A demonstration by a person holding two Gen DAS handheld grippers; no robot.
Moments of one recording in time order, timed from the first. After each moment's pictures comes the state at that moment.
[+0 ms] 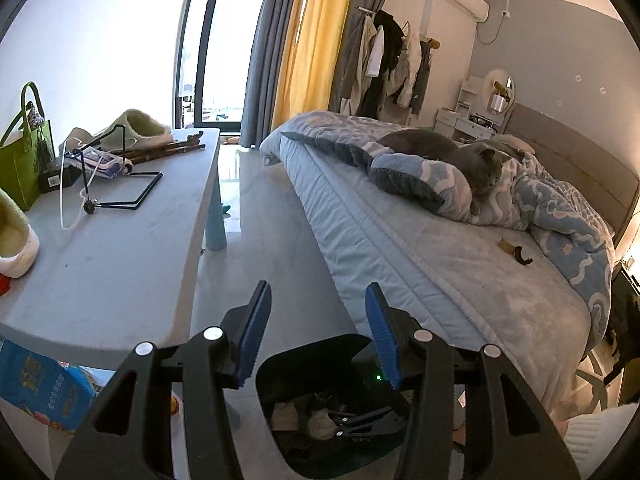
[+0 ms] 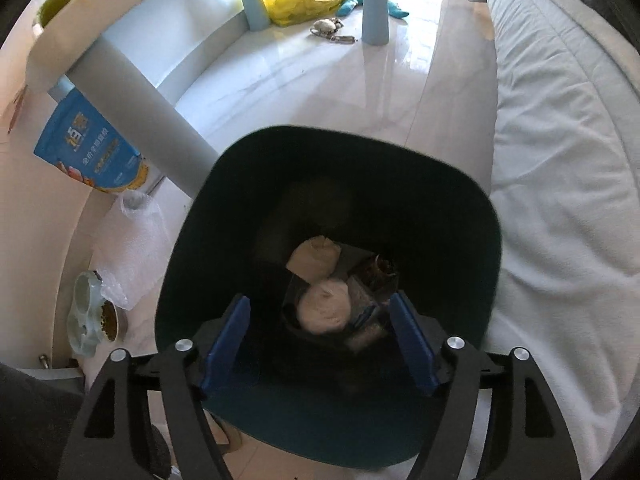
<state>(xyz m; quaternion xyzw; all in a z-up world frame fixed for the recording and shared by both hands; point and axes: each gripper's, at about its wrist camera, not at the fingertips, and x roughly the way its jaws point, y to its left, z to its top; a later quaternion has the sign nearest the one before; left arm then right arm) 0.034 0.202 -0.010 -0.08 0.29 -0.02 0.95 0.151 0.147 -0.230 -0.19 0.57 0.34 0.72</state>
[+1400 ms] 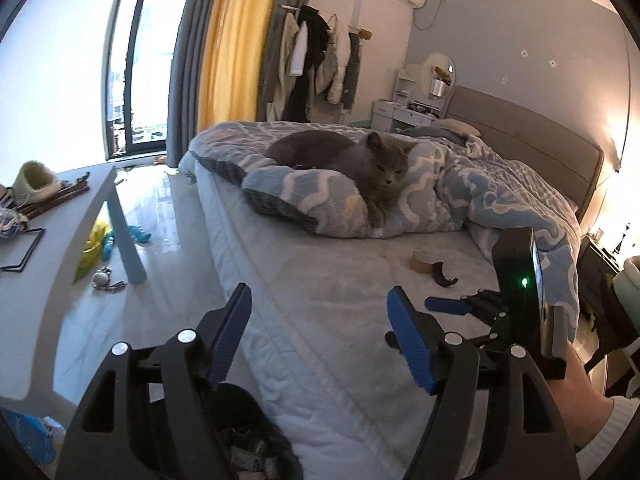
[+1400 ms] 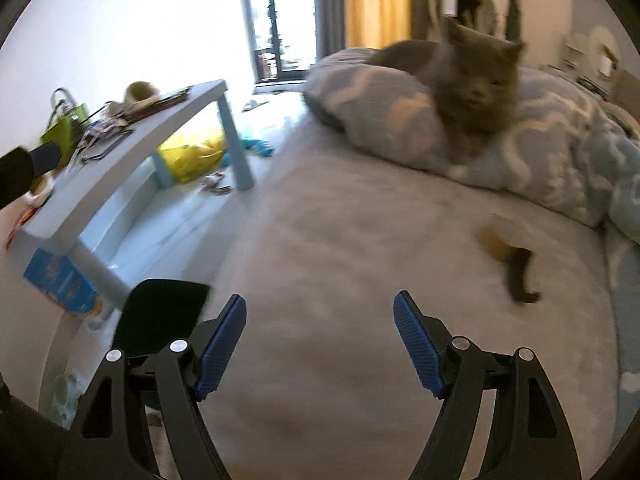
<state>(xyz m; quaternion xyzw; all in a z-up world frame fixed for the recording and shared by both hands) 0.115 0.023 0.012 -0.05 0.28 -0.12 0.95 0.207 -0.112 -0.071 -0.08 0.39 0.23 0.89</state>
